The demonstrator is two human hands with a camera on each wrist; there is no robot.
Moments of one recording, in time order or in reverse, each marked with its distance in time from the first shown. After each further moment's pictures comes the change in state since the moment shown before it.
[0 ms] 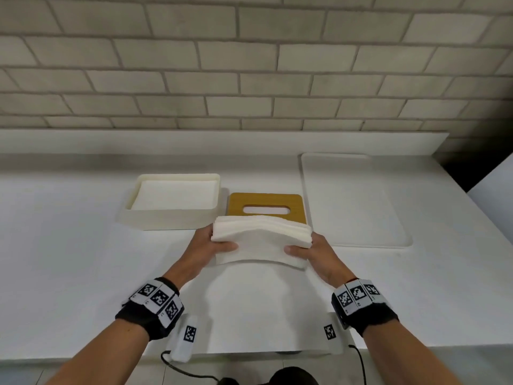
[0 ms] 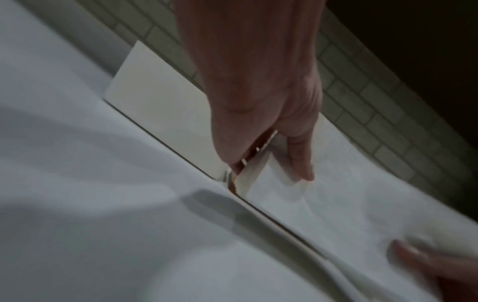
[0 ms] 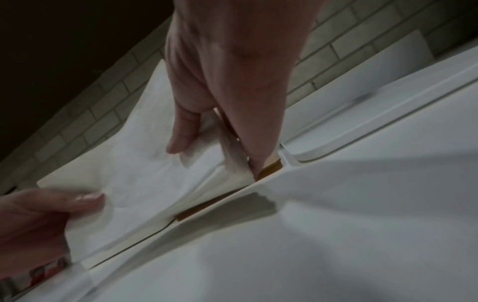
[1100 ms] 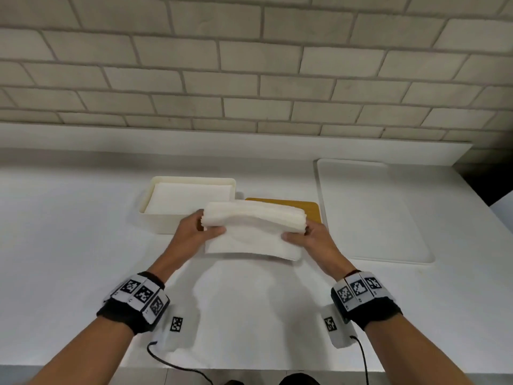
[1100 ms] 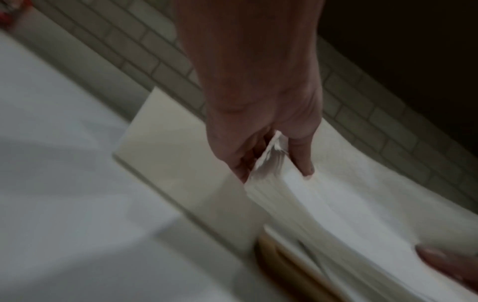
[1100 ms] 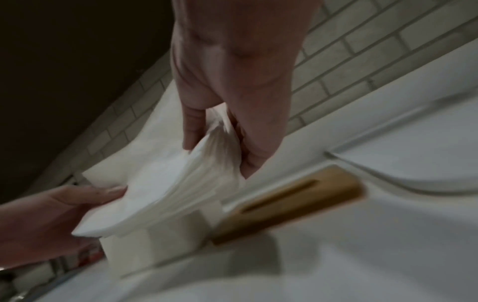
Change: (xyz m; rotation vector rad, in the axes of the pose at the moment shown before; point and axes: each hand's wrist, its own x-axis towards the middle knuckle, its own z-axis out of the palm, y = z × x) left_hand 0.017 0.021 -0.059 0.165 0.164 0.173; right_hand 0.029 -0.046 0.046 -0.144 0.037 -0.044
